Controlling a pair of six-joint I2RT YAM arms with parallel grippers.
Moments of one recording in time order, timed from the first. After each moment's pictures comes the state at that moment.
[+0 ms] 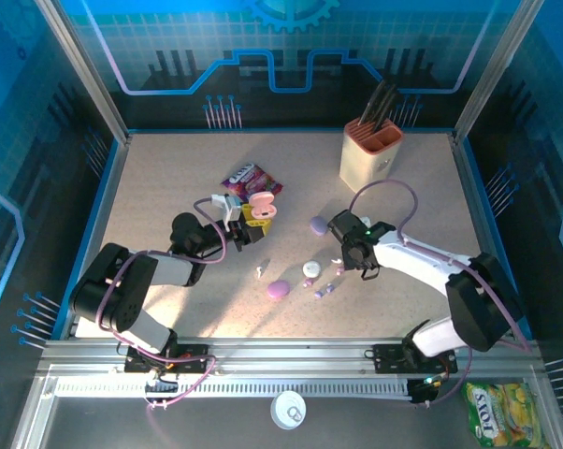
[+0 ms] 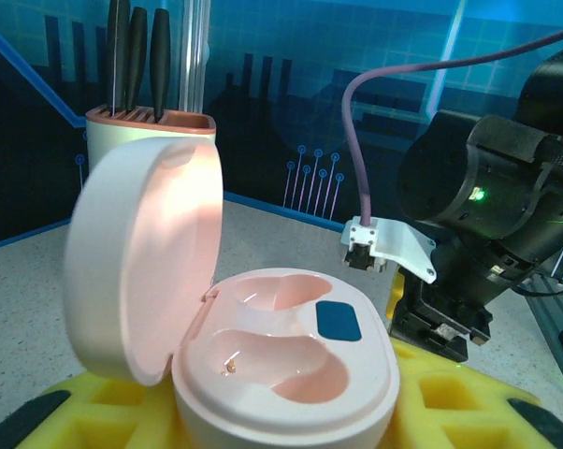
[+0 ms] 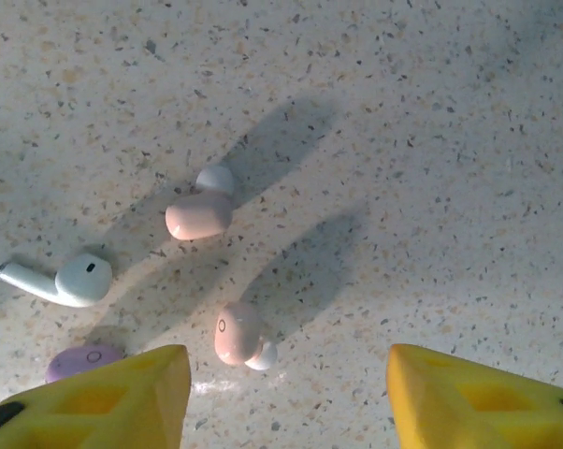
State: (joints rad) left arm -0.29 1.56 0.42 1.28 0.83 -0.24; right arm 0.61 1.47 0.86 -0.78 0.40 0.51
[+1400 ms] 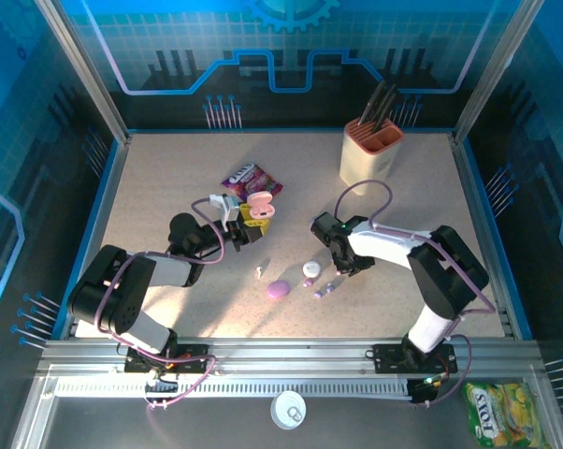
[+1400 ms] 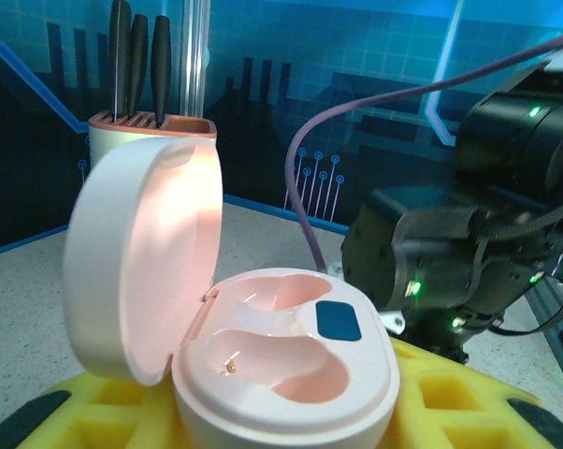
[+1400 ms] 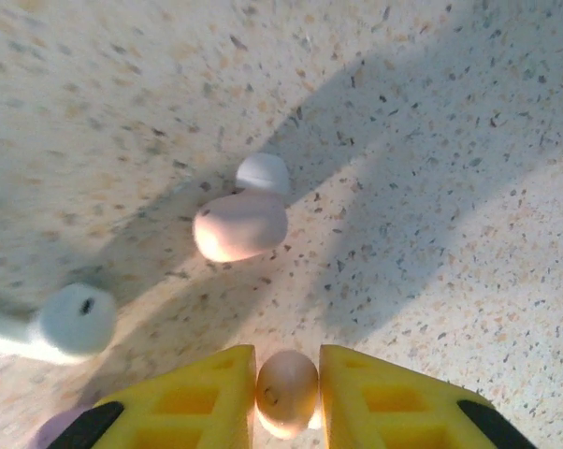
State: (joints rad) left arm -0.28 1.54 0.42 1.28 0.84 -0.24; right arm 0.65 1.66 0.96 -0.84 0.41 0.58
